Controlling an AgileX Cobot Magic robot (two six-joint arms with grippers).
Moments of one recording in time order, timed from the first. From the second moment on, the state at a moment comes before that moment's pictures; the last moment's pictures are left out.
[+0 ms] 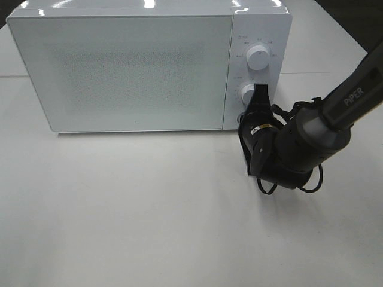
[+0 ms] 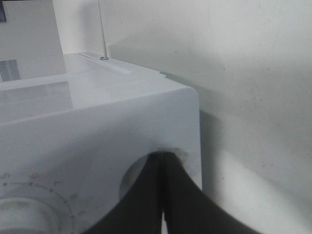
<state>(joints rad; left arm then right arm) 0.05 0.00 -0.52 -0.14 1.07 0.11 0.56 2.20 -0.90 0.80 -0.94 1.28</state>
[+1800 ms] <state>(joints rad) 0.05 0.00 -0.52 -0.14 1.07 0.11 0.55 2.06 -0.88 0.74 -0.73 1.12</state>
